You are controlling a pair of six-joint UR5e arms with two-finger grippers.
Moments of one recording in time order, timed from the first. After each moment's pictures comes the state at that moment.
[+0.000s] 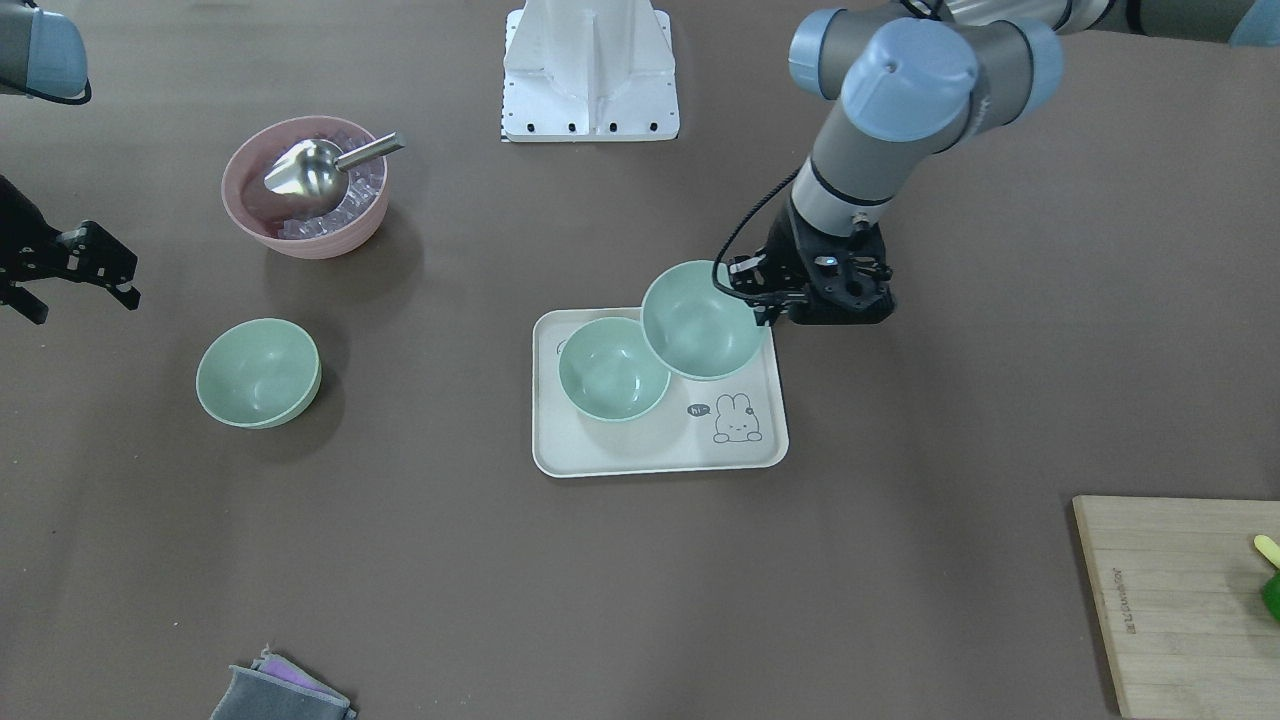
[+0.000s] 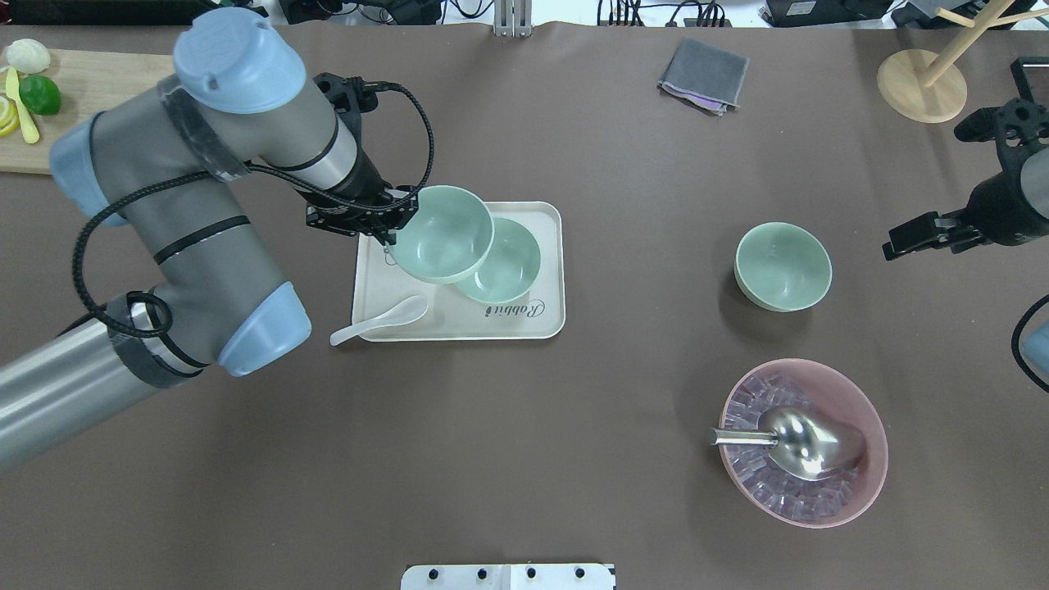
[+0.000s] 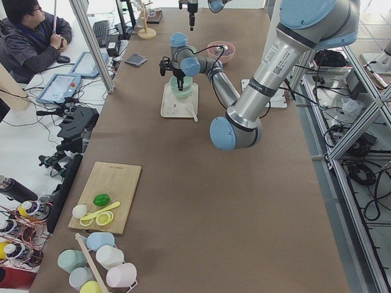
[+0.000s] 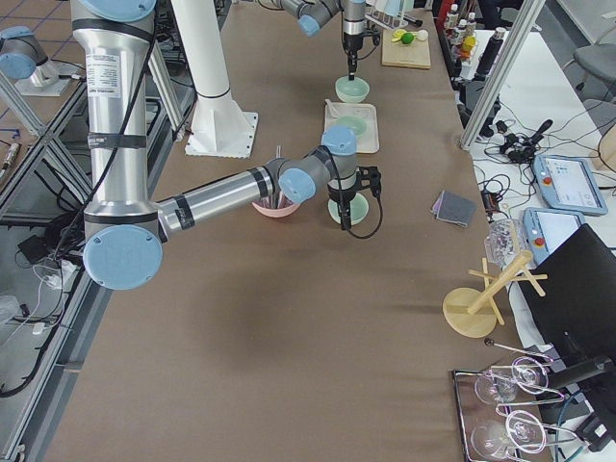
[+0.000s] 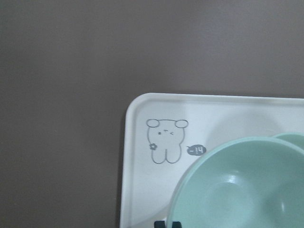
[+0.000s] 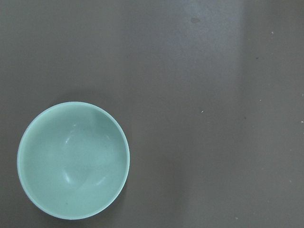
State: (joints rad) left arm -0.72 -2.25 -1.71 -1.58 -2.07 -1.20; right arm 1.05 -1.58 1.93 -1.31 2.22 0.65
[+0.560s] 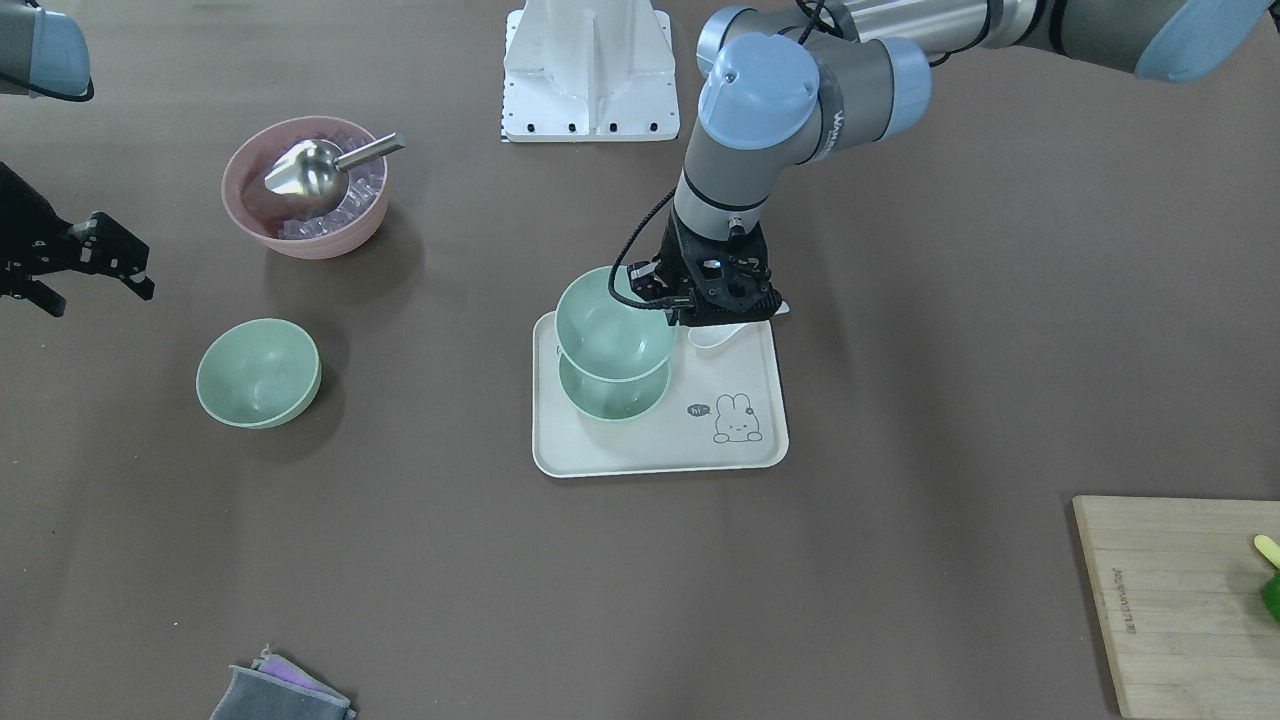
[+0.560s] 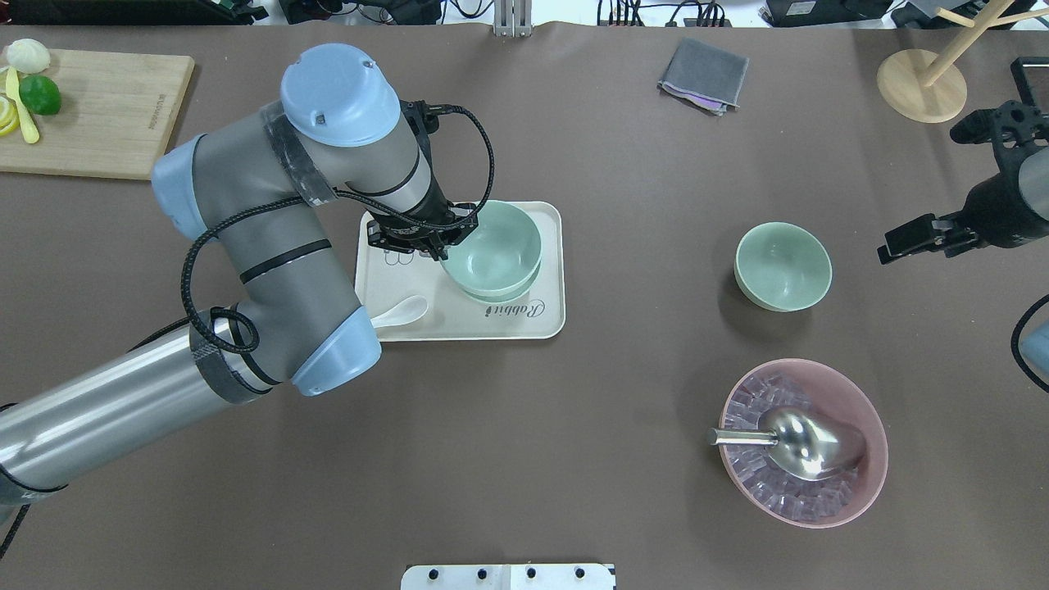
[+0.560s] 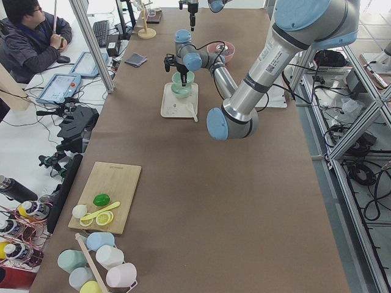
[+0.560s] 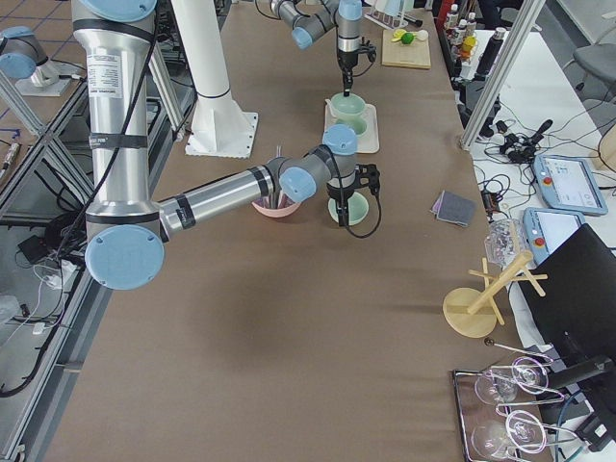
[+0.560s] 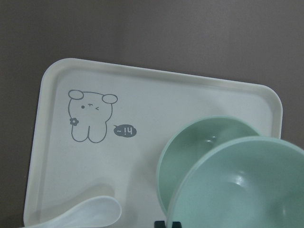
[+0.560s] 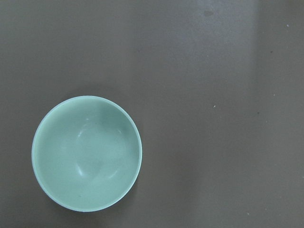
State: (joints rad) left arm -0.66 -2.34 -1.62 -1.58 -2.01 -1.28; right arm 1.05 -1.58 1.93 -1.31 2.24 0.65
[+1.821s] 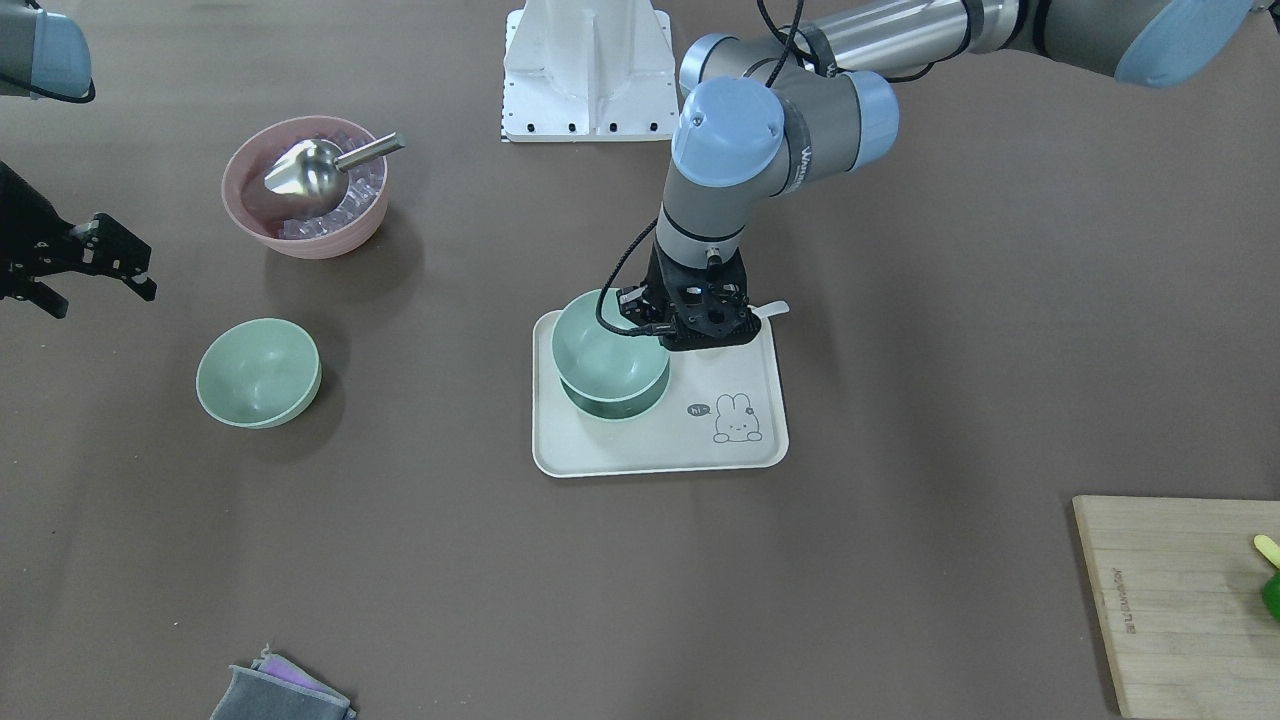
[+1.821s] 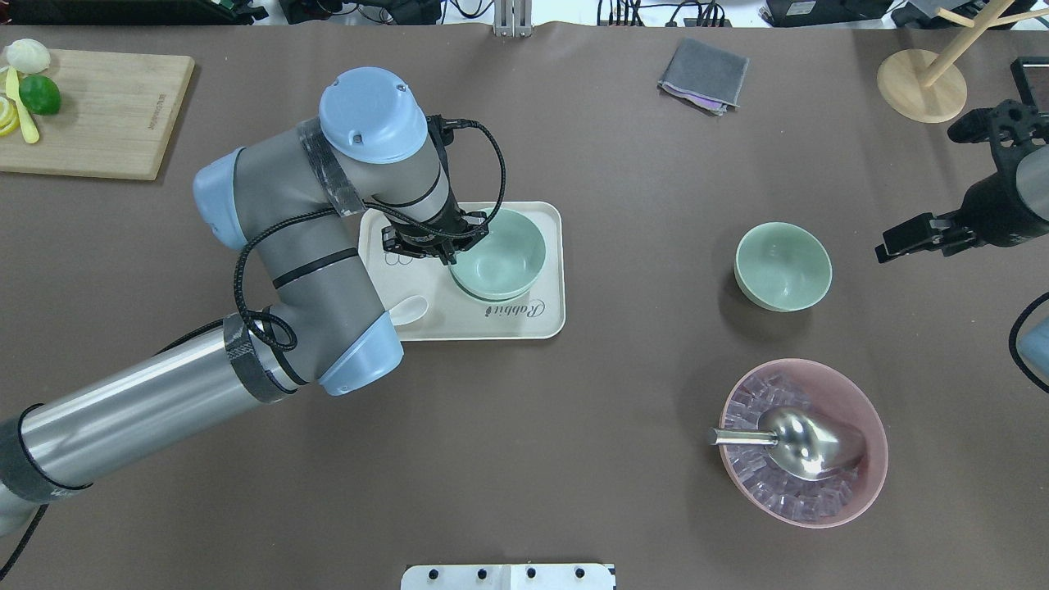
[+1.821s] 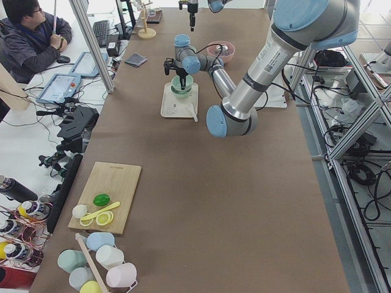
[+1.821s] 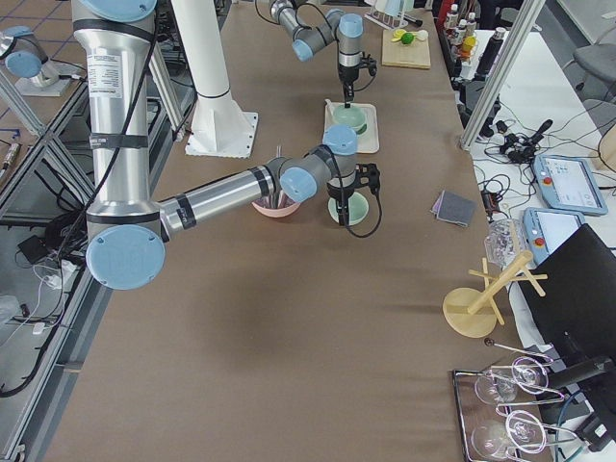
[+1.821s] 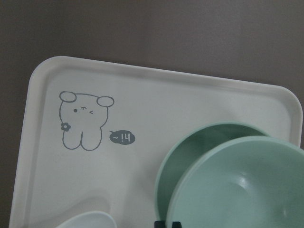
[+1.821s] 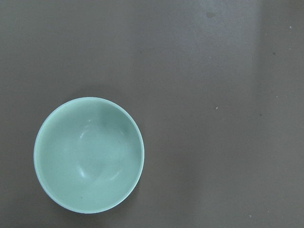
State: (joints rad) left arm -0.64 -2.36 -1.53 -1.64 -1.98 -1.28; right arm 1.05 -1.57 1.93 -1.30 2.24 0.65
